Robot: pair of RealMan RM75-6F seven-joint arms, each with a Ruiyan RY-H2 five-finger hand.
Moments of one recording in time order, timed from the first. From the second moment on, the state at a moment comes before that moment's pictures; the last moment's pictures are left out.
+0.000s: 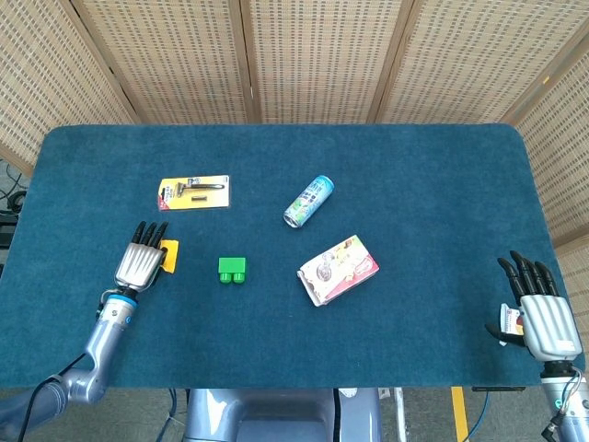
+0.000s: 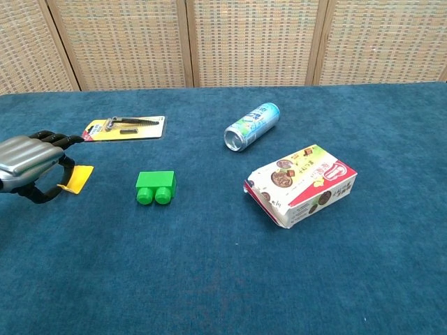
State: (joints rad) left arm -0.55 -1.70 -0.09 -1.00 1.24 1.02 0.47; right arm 0.13 -1.13 0.07 -1.58 -1.47 1.42 0.03
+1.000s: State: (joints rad) left arm -0.60 -1.68 -0.16 -1.00 1.21 1.02 0.47; right arm 0.13 -1.13 0.07 -1.58 -1.47 1.41 0.02
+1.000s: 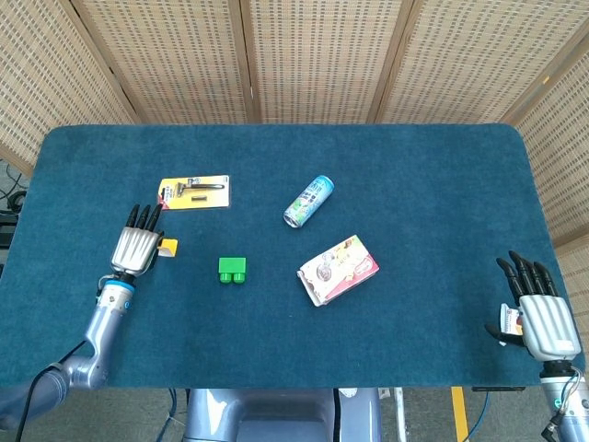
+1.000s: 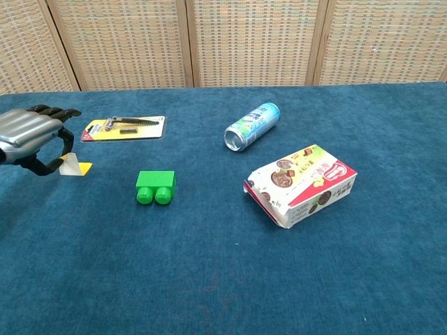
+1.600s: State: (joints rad) left arm -0.61 -1.60 -0.27 -1.15 1.17 1.11 0.40; right arm 0.13 -1.12 0.07 -1.58 -1.47 1.41 0.02
